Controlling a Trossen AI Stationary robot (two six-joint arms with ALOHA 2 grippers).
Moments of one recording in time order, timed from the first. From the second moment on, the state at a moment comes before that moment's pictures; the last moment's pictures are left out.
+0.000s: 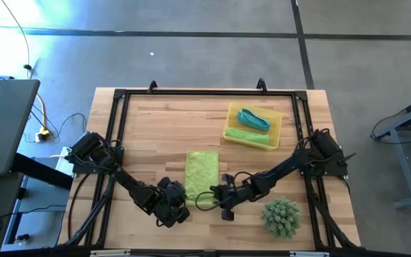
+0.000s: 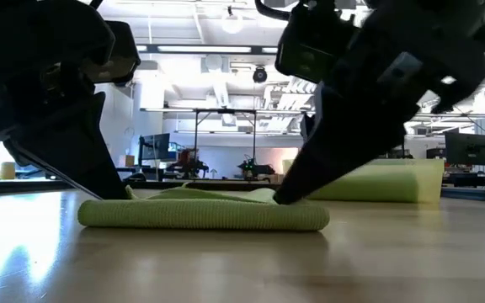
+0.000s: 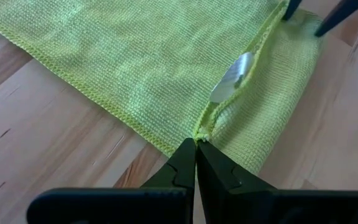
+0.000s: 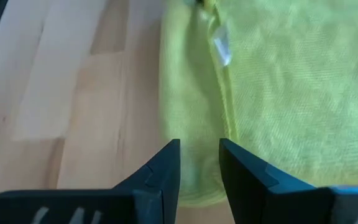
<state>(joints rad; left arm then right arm) -0.55 1.86 0.96 -0.26 -0.59 -1.20 0.46 1.94 1.02 0.10 0.21 0.44</state>
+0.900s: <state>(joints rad) -0.55 1.86 0.96 -0.26 -0.59 -1.20 0.58 1.92 1.02 0.09 0.35 0.16</state>
